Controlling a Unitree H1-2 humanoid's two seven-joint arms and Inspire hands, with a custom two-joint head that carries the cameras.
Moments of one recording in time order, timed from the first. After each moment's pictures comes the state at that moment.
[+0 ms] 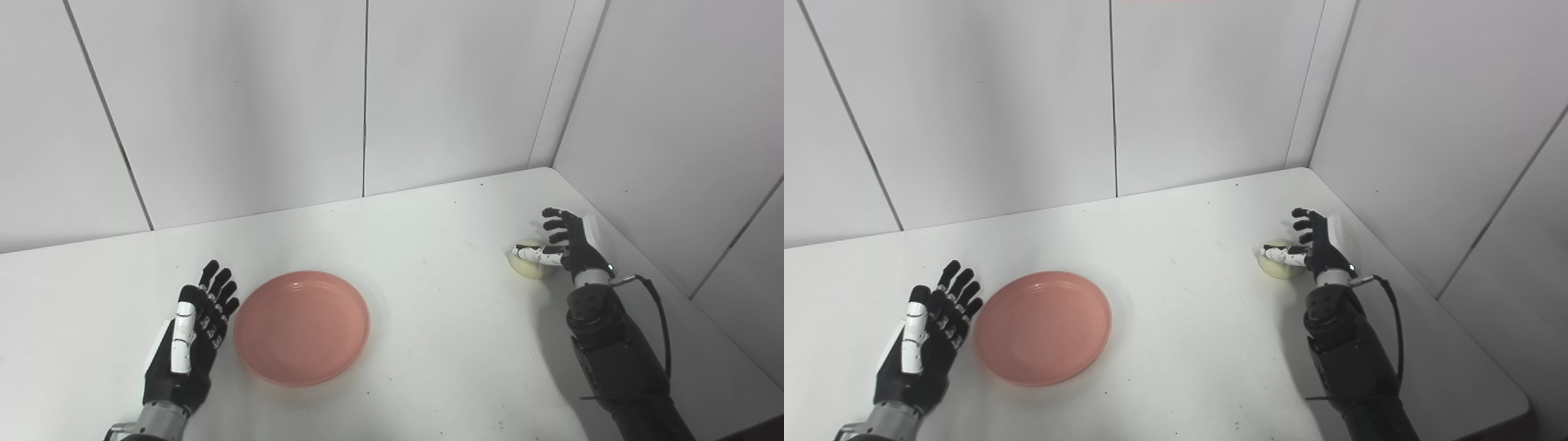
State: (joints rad) left arm -0.34 0.00 -0.04 0.32 -0.21 -0.04 -0.29; right arm -0.37 -0.49 -0.17 0.27 -0.35 0.41 -0.20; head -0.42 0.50
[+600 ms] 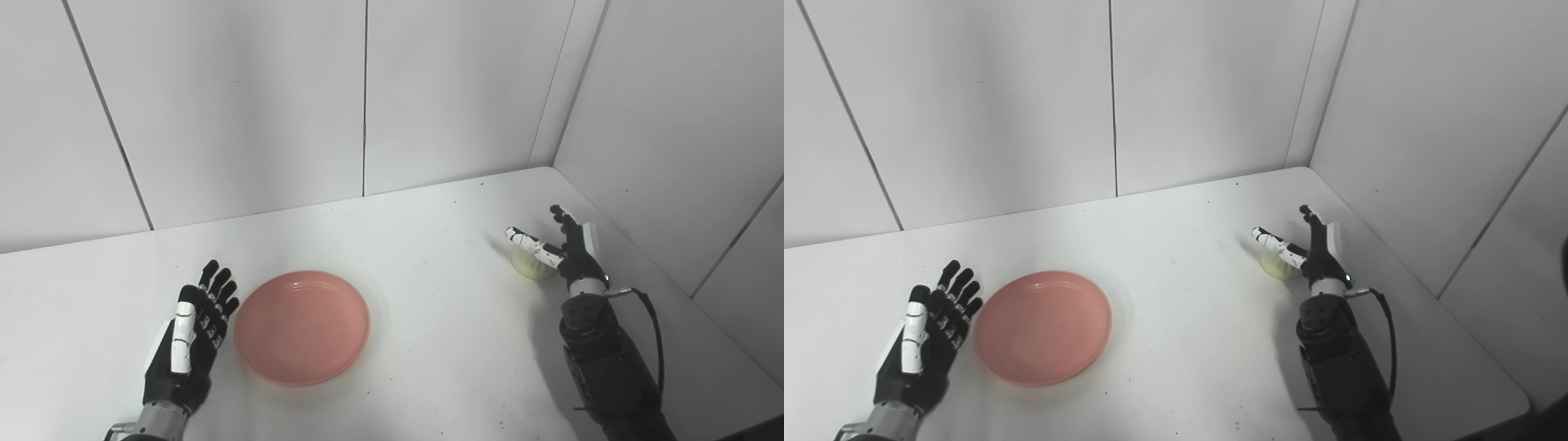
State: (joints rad) left arm -0.34 0.00 -0.04 0.32 -0.21 -0.04 -0.29; right arm -0.33 -0.42 -0.21 0.21 -0.30 0.37 -0.25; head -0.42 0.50
